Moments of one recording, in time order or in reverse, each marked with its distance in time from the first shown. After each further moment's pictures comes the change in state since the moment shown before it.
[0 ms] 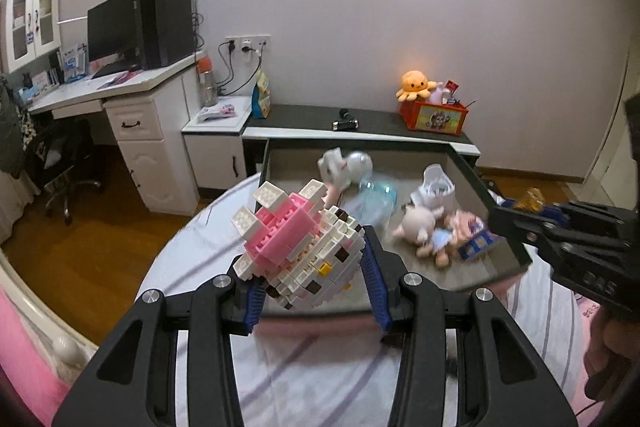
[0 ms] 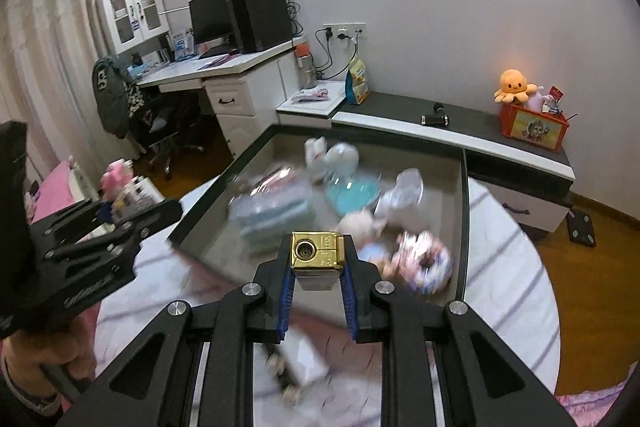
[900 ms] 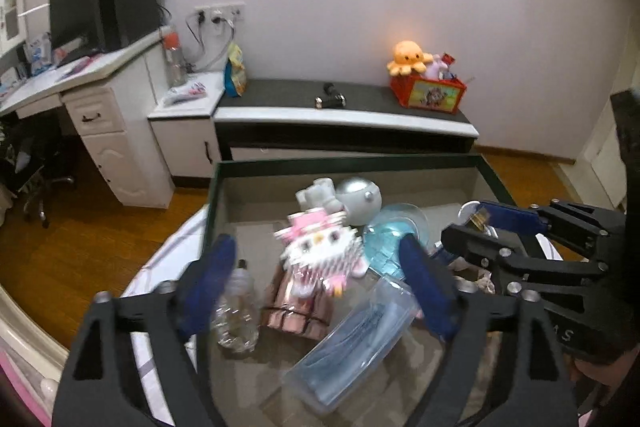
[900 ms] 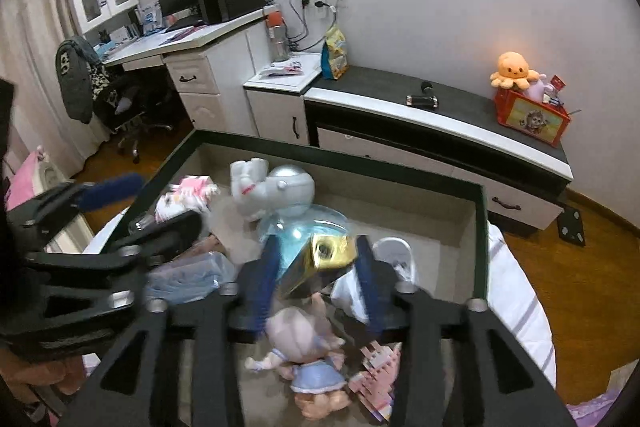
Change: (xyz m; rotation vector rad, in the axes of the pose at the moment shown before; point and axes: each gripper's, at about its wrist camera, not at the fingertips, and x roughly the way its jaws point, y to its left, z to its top) left arm 0.119 -0.007 0.055 0.014 0.114 -0.055; right arm 0.103 -0.037 0.051 0.004 0.121 -0.087
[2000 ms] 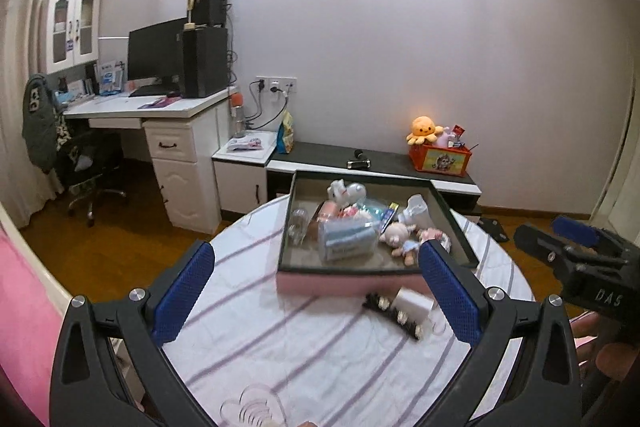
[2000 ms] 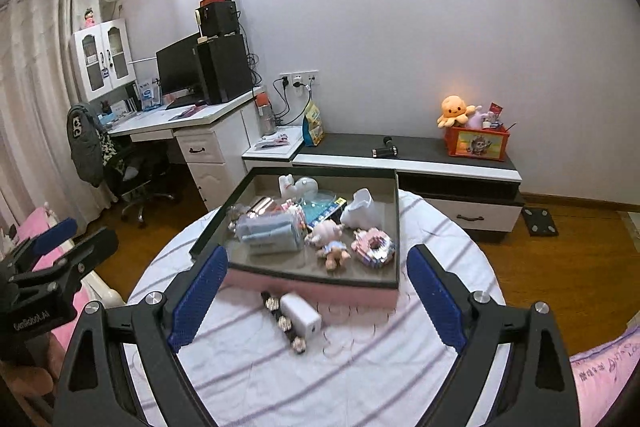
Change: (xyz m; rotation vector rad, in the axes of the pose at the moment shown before) left arm -0.252 -0.022 -0.121 -0.085 -0.264 0.134; right arm -0.226 0.046 -0.121 0.108 -0.294 -0.068
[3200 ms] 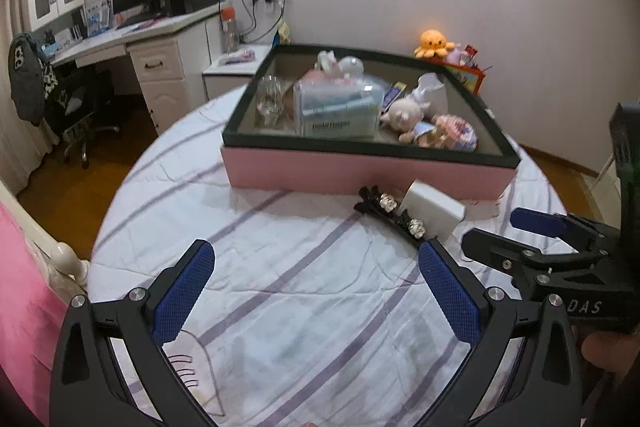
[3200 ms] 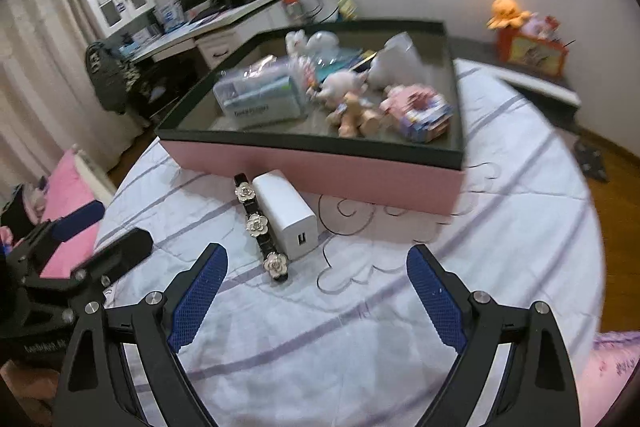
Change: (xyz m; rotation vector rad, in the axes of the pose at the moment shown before) left arm 0.108 -0.036 -0.085 0.000 0.304 0.022; right arm 0.129 -0.036 -0.080 -0.003 0.365 0.213
